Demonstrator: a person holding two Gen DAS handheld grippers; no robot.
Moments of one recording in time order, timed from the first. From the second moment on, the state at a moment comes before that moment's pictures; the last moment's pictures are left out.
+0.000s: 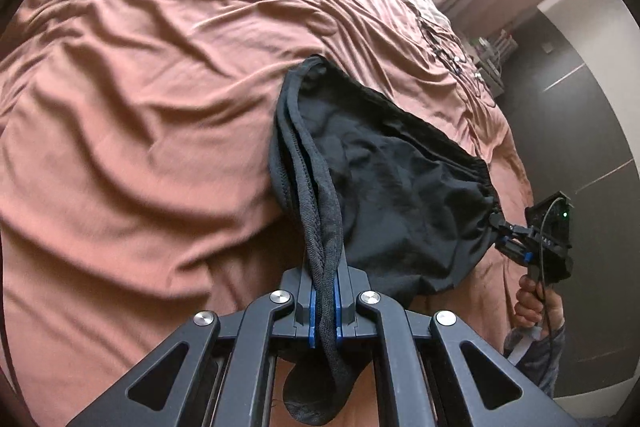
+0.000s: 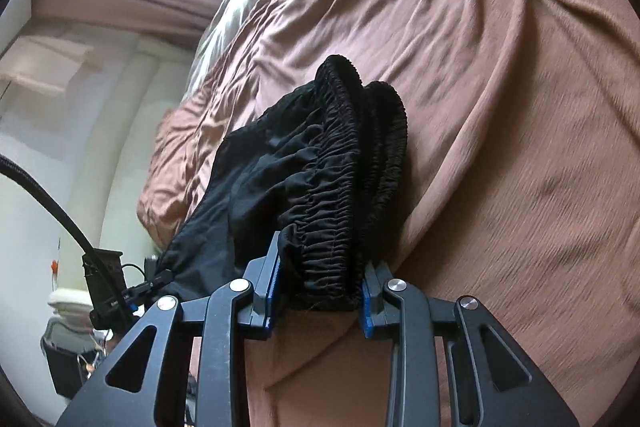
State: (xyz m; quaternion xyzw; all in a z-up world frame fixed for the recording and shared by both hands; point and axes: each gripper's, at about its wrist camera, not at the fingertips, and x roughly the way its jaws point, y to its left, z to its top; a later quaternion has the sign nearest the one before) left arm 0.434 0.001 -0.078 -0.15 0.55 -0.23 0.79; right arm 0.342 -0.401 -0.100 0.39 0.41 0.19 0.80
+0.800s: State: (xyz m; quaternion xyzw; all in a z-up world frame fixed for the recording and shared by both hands) left arm 0.309 0.076 -0.098 -0.24 0.55 -0.21 0.77; right arm 0.323 -0.352 -0.093 0.29 0.45 0.26 0.80
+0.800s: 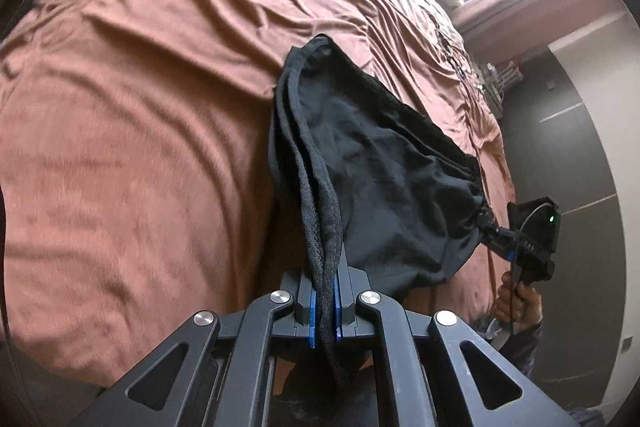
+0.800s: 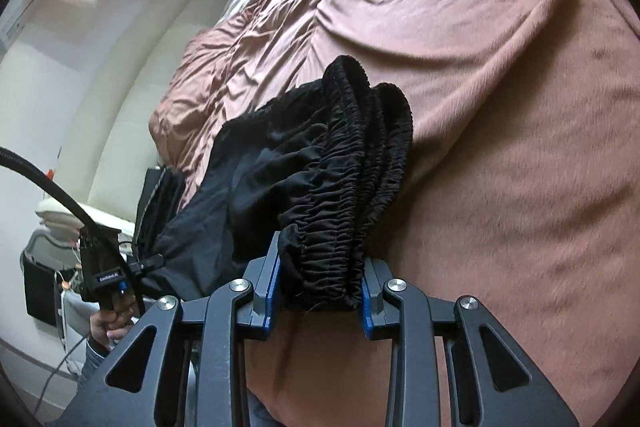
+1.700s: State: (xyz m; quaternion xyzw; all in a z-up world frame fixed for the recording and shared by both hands) left arm 0.271 0.101 -0.138 -0.31 0.51 -0.18 0.78; right arm 0.338 -0.287 -0.025 0.07 0.43 0.17 0.88
